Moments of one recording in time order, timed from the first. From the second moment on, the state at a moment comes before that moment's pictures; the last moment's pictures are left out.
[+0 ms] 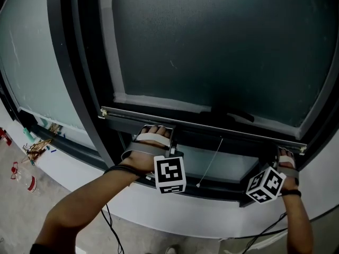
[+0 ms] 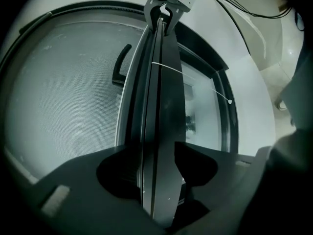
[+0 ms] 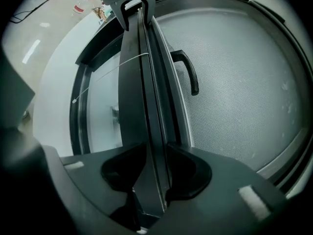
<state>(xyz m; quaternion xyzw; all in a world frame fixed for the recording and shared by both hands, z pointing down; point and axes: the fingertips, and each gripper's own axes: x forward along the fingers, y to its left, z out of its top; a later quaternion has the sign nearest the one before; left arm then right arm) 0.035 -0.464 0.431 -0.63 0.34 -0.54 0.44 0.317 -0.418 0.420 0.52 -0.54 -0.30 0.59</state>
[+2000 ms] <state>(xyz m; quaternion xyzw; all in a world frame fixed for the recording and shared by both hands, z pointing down) 0.023 -0.433 0.409 -0.66 0.36 -0.51 0.42 0.316 -0.408 0.399 0.56 -0.58 -0.26 0.52</state>
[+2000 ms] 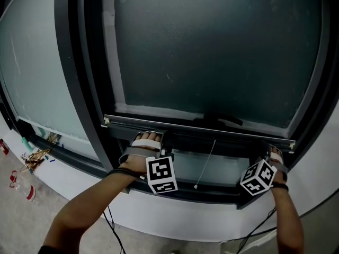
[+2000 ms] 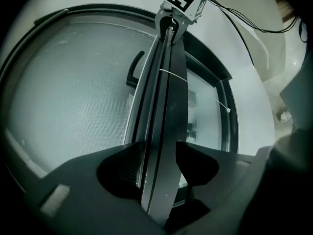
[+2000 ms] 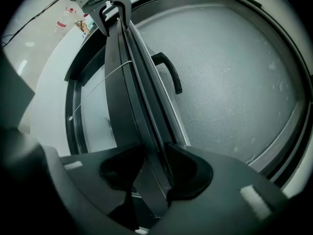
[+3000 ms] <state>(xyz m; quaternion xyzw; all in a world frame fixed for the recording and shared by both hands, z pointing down) 0.040 -0.251 0.364 -0.87 0.41 -0.22 0.17 0.136 -0.248 0.354 0.59 -0.75 -0.20 0.25</state>
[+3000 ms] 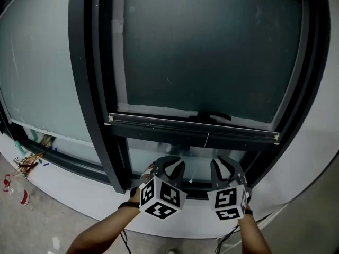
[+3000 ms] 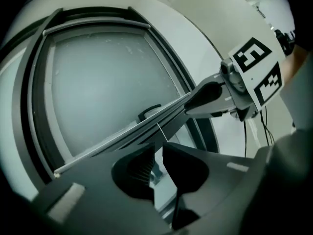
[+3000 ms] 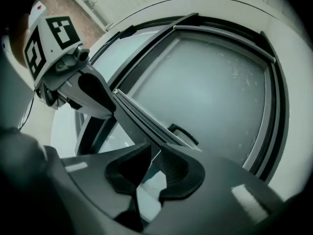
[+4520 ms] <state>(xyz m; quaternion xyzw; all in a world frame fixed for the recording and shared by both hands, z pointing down) 0.008 -0.084 0.391 -0.91 0.42 -0.04 -0.07 0.040 -0.076 0.391 0.57 -0.81 0.10 0.02</state>
